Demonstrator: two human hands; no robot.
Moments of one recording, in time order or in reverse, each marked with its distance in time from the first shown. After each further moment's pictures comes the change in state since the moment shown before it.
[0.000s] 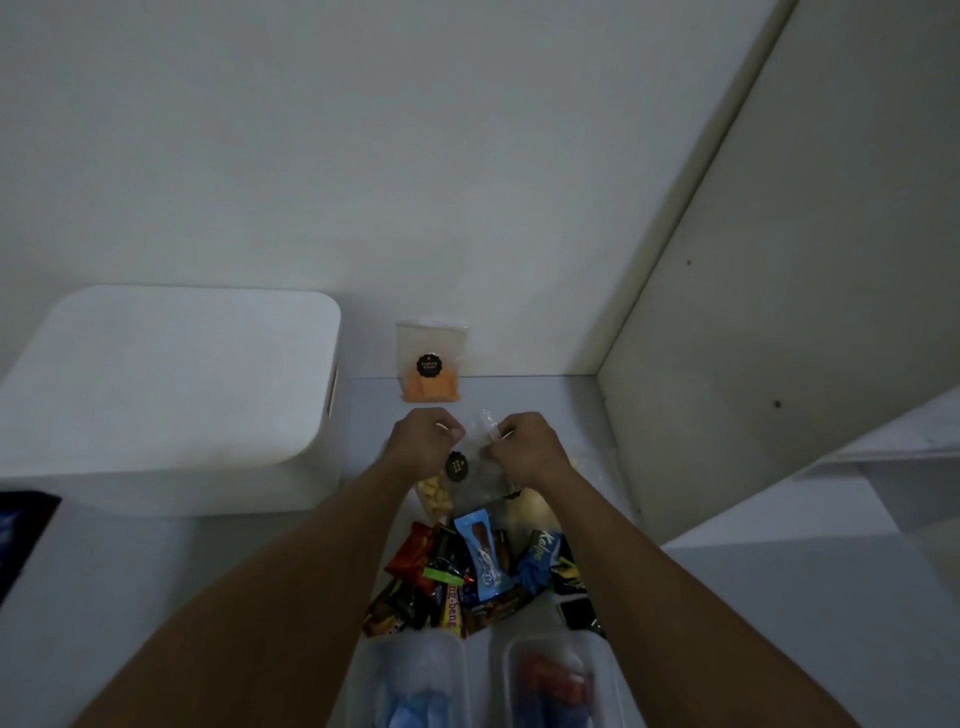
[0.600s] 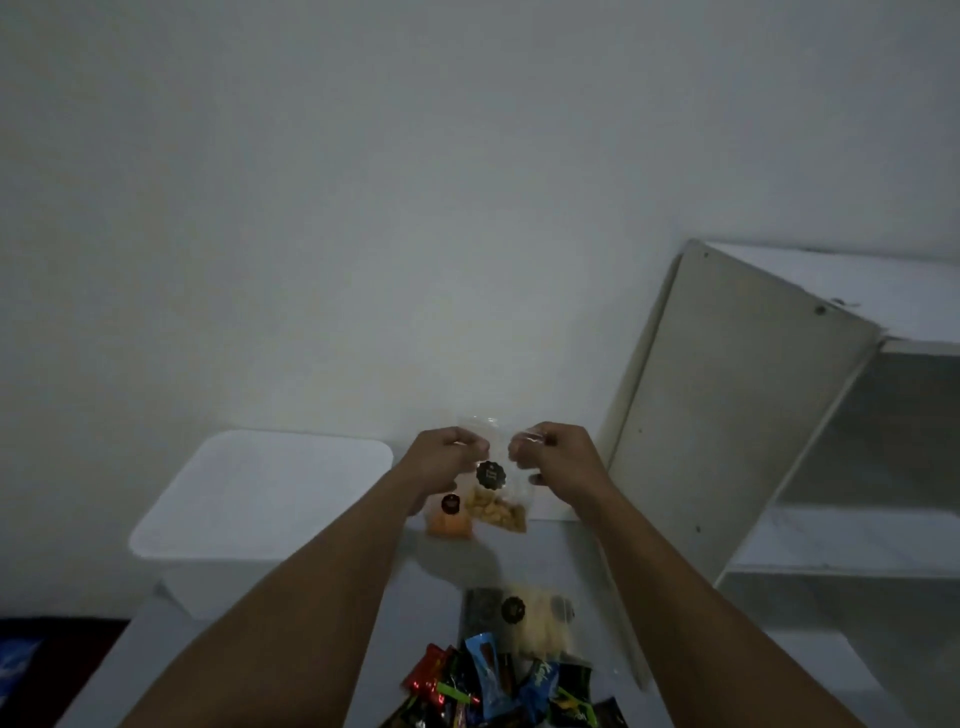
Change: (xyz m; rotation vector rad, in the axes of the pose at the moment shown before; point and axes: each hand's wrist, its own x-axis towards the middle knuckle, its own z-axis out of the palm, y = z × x) left_hand -0.125 0.134 -0.122 -0.437 -0.004 0.183; right_hand -0.121 -0.120 -0.136 0.451 0.127 -0.366
